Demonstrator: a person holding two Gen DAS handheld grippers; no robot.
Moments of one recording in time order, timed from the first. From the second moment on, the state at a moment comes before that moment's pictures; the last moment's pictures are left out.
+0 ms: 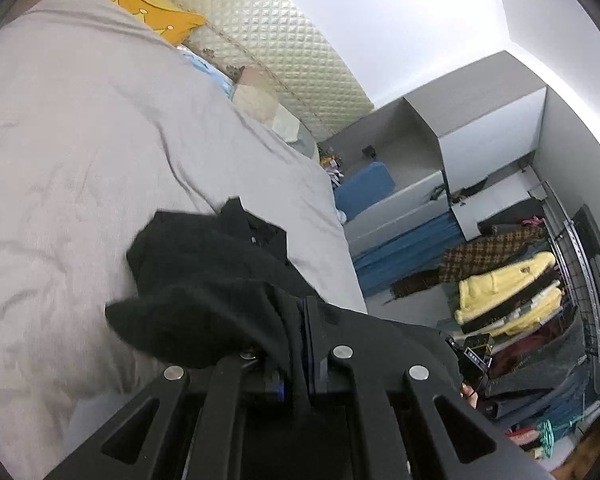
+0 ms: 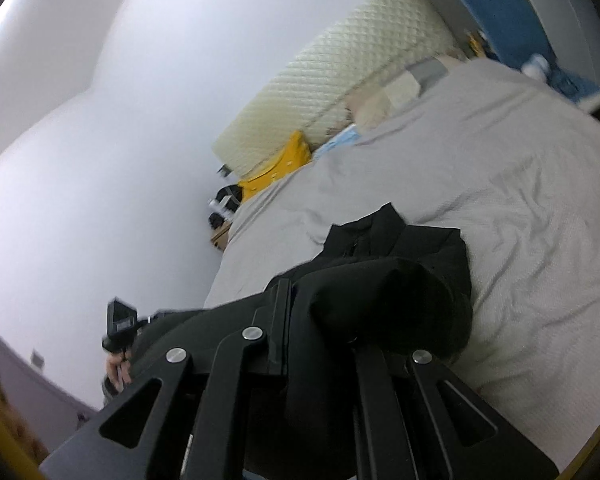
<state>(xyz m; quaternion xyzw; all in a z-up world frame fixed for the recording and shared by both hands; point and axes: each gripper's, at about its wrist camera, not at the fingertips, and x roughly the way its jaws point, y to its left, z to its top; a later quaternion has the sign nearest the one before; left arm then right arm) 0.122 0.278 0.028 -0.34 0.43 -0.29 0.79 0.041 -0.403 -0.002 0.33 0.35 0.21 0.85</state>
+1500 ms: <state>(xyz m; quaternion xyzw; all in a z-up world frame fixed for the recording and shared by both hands) 0.340 0.284 -0.036 -0.32 0.52 -0.05 0.79 0.265 -0.456 -0.115 0.39 0.47 0.04 0.79</state>
